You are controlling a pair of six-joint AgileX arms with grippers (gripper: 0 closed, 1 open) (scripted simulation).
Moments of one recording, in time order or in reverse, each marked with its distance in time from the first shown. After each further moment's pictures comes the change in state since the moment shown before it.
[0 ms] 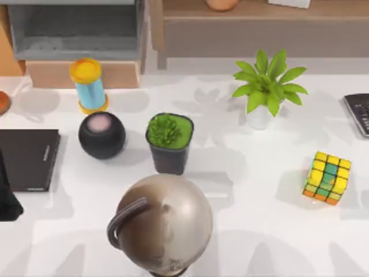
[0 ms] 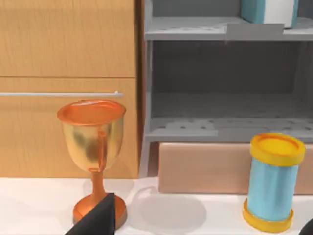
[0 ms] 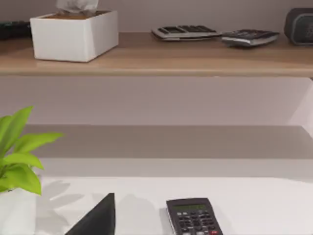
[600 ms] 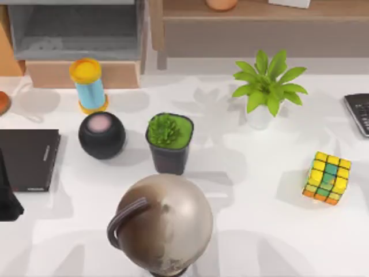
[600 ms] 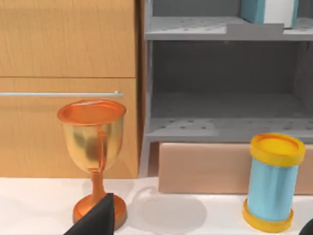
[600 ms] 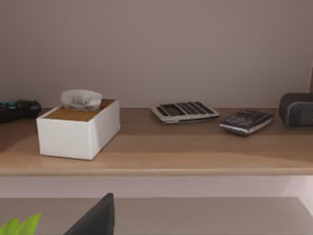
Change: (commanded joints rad) left arm 0.000 0.000 0.000 0.000 0.000 0.000; right arm 0.123 0.375 0.292 0.161 0.142 -0.005
